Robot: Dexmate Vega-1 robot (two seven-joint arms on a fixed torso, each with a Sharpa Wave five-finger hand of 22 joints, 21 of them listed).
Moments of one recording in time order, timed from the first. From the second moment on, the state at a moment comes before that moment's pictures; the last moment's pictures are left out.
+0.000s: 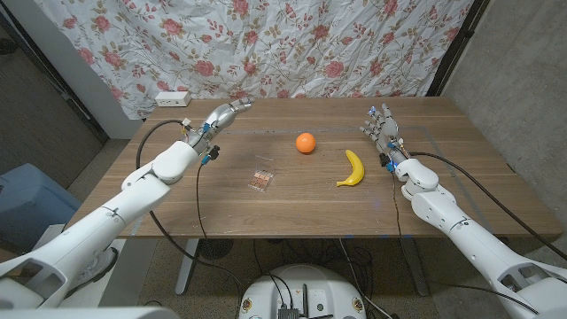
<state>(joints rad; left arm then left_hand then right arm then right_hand) 0.85 0.80 0.41 -1.60 -0.10 -0.31 0.06 0.09 0.10 0.76 -0.01 0.18 0.25 0.02 0.20 0.17 0.15 -0.03 0.20 0.17 0.03 -0.01 0.18 0.16 0.03 -0.03 0.18 0.17 -0.84 -0.51 -0.37 -1.30 0.65 0.29 0.03 -0.02 0.06 0.17 0.19 0.40 -0.06 -0.20 0.21 0.25 0.00 -0.21 0.20 0.22 -0.02 -0.03 0.24 0.44 0.20 0.06 0.24 0.20</state>
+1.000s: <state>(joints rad) 0.80 0.93 0.47 -1.82 0.21 -0.09 -0.03 0.12 0.12 0.73 -0.13 0.17 0.45 0.02 0.21 0.17 0.36 -0.05 0.24 0.17 0.07 0.00 0.18 0.16 0.01 -0.03 0.19 0.17 -0.84 -0.51 -0.37 -1.30 0.65 0.29 0.03 -0.02 0.06 0.17 0.19 0.40 -0.06 -0.20 0.21 0.25 0.00 -0.21 0.20 0.22 -0.02 -0.03 0.24 0.44 0.20 0.06 0.24 0.20</state>
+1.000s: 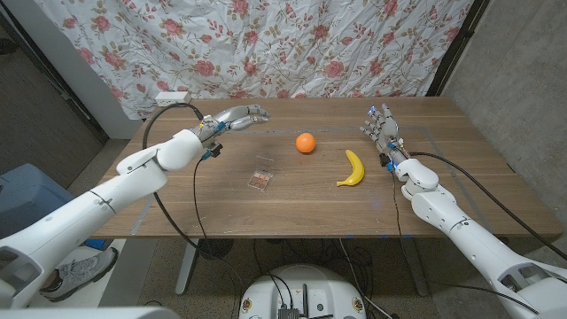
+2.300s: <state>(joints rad) 0.64 0.94 0.60 -1.96 0.42 0.14 -0.35 0.06 0.09 0.71 -0.05 0.17 0.50 0.04 0.20 0.17 0.43 -0.03 0.22 0.18 0.08 0.02 0.19 0.17 0.02 -0.03 0.19 0.17 -0.84 -0.51 -0.37 -1.30 0.65 0.29 0.03 -0.02 0.06 0.17 0.19 0.40 -0.06 -0.20 0.21 0.25 0.00 -0.21 0.20 0.22 -0.02 -0.03 0.24 0.44 0.20 0.06 0.24 0.20</state>
